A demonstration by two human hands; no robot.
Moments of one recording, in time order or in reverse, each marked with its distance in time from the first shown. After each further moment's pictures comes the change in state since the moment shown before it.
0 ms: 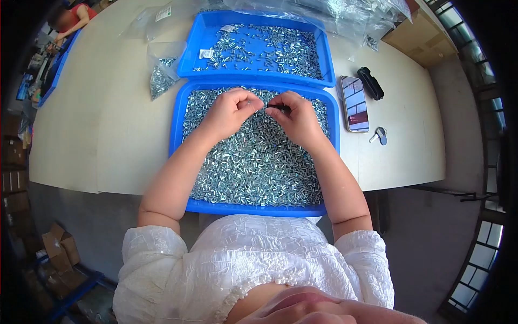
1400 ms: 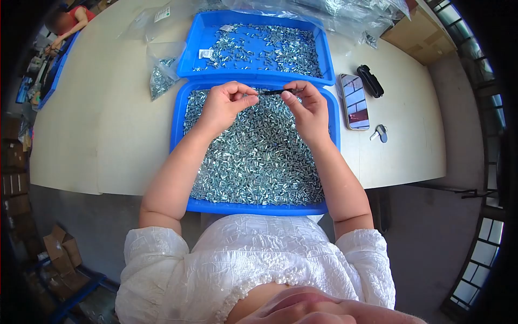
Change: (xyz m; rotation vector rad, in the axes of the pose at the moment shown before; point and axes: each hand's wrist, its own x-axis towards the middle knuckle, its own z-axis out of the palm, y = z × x) left_hand 0.004 -0.008 -0.002 -0.380 0.055 -0.198; right_hand 0.001 0.003 0.001 0.525 0.292 0.058
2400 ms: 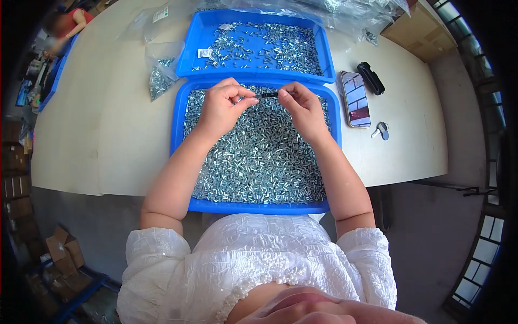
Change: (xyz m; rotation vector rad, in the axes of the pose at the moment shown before) left_hand -0.007 0.013 0.002 0.405 0.124 0.362; right_hand 0.001 0.004 0.007 -0.026 -0.003 0.090
